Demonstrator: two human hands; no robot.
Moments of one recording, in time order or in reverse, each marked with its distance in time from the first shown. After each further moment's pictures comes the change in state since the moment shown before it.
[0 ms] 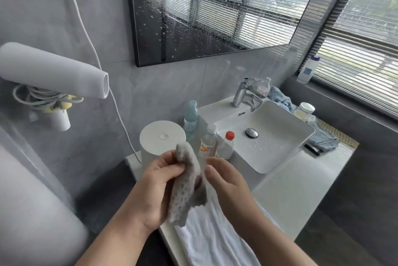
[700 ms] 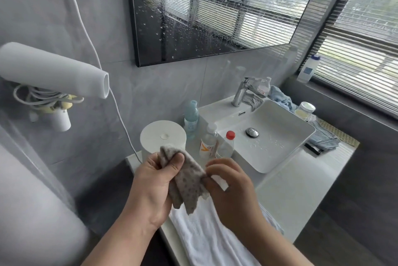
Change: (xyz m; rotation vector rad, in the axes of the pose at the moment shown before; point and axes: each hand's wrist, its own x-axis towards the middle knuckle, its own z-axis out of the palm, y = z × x) left_hand 0.010 -0.009 -0.008 0.126 0.210 0.194; right_hand 0.001 0.012 0.002 -0.241 0.219 -0.478
